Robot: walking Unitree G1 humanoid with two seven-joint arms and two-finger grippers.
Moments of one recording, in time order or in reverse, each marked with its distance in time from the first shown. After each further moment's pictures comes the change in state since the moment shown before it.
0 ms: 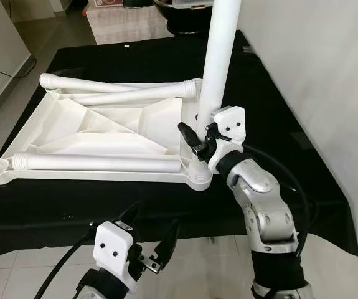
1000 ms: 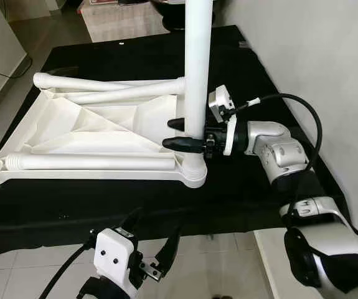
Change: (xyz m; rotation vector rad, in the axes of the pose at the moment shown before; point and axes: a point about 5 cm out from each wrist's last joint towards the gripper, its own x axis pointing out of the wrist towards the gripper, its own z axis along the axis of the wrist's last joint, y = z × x) left arm -0.009 -0.004 -0.003 -0.015 0.027 0.007; right arm 0.037 -0.043 0.025 -0.008 0.064 0.839
